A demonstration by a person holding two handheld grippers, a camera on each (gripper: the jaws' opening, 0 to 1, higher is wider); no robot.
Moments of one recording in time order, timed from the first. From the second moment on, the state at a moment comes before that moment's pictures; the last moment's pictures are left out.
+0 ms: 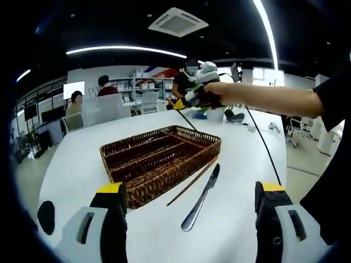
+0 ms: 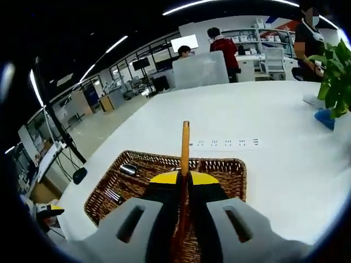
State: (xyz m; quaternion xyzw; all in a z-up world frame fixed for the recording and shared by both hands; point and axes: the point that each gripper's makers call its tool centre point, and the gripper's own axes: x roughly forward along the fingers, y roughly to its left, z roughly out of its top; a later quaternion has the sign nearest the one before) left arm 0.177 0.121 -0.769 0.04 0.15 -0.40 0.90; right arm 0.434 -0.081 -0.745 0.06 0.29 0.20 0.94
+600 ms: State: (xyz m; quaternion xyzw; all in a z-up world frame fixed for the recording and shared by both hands) left arm 0.178 0.144 -0.780 0.04 0.14 -0.39 0.91; right arm 0.453 -0.086 -0.819 0.10 0.34 0.16 0.92
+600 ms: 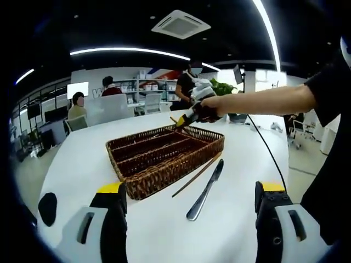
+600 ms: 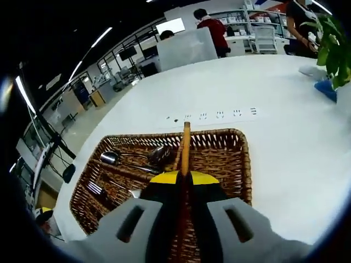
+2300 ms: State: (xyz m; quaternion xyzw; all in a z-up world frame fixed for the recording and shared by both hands) left arm 0.183 0.142 -0.782 0.06 0.16 -0.37 0.91; right arm 0.407 -0.079 -0.803 0.09 0.25 0.19 0.95
